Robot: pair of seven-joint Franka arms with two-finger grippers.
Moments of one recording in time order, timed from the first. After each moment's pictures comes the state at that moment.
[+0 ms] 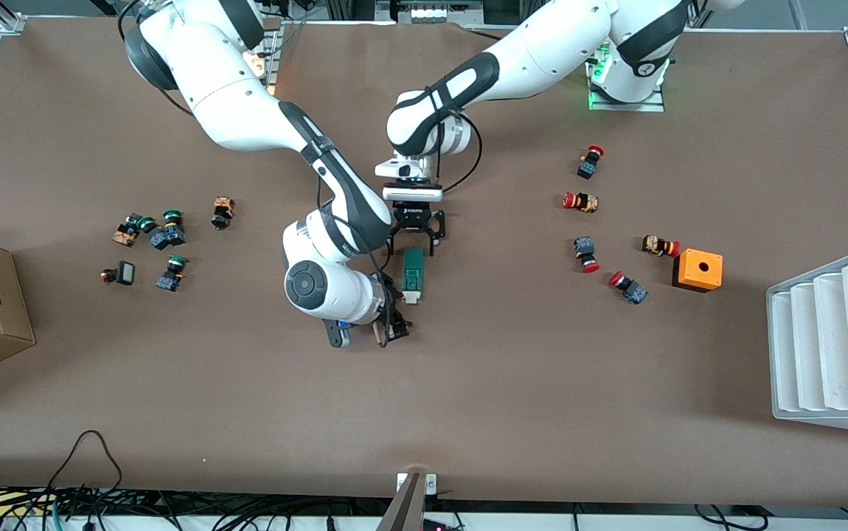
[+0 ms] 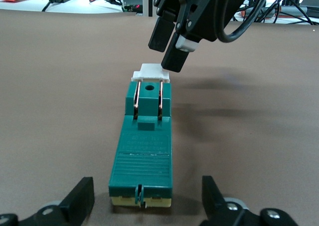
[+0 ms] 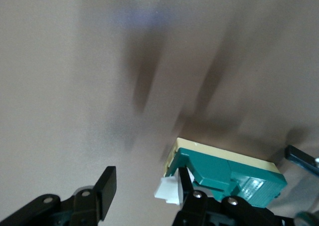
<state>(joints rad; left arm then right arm) -0.59 0.94 -0.50 -1.70 1.93 2.09 -2.41 0.49 1.06 0.10 -0.99 0.31 2.11 1.65</state>
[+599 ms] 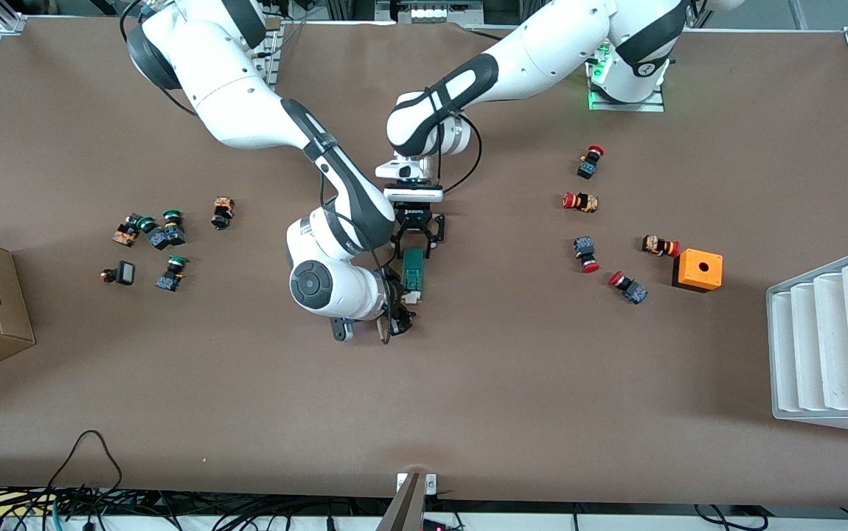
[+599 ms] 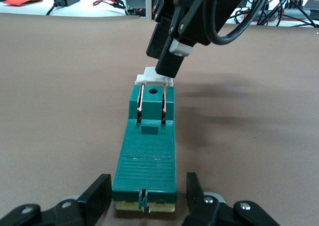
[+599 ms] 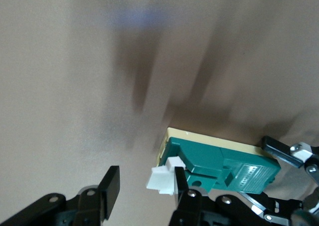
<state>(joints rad) -0.59 0.94 -0.50 -1.70 1.93 2.08 -2.41 0.50 1.06 0.10 -0.99 0.32 2.09 1.71</state>
